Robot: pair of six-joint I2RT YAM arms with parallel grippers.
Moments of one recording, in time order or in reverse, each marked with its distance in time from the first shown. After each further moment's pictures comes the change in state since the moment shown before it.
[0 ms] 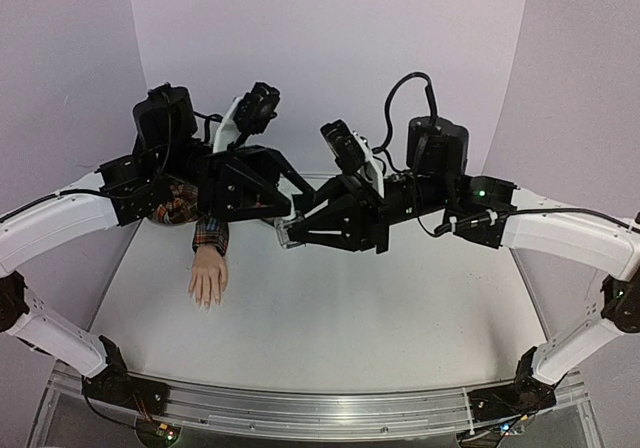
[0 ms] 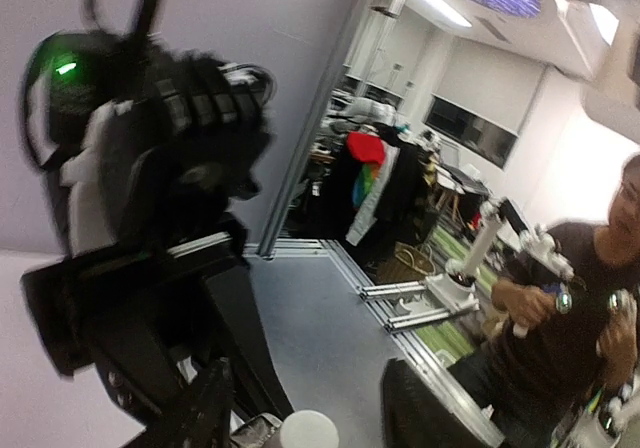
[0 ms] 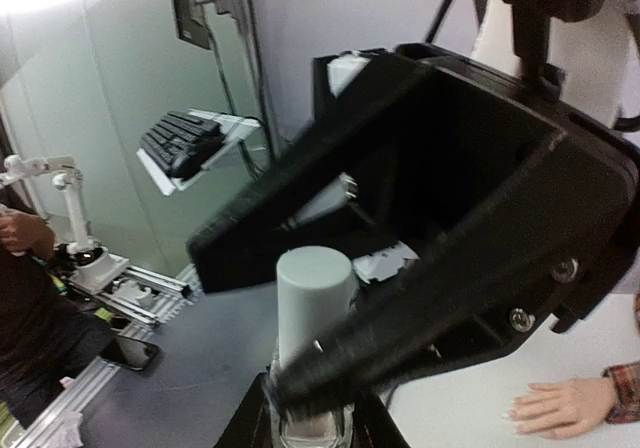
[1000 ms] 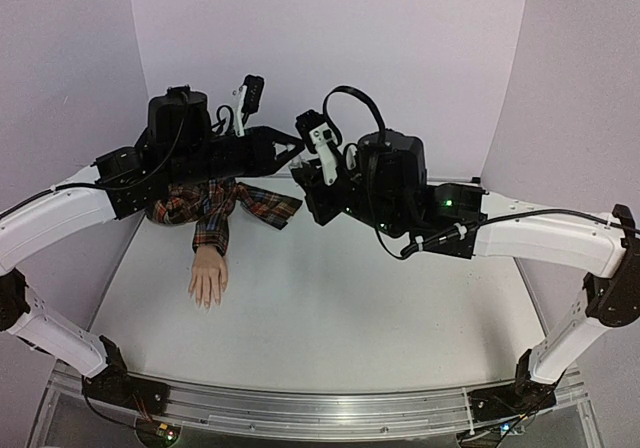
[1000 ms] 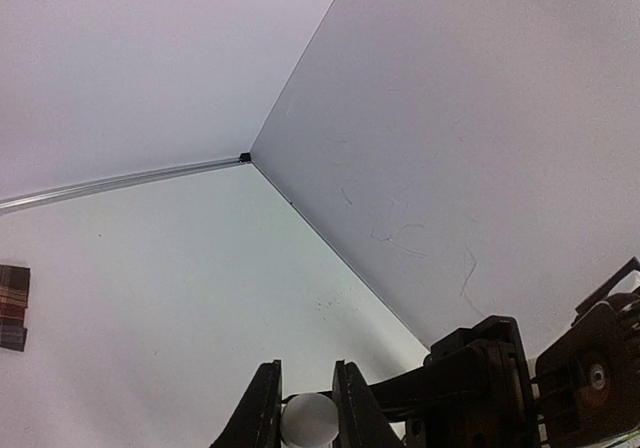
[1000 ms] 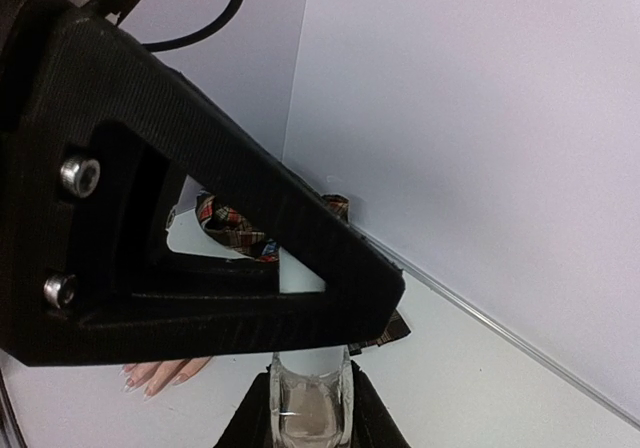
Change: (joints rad) left arm -0.013 0.012 0.060 -0.302 -1.106 -0.077; right arm 0.138 0.132 0.116 -0.094 1.305 -0.157
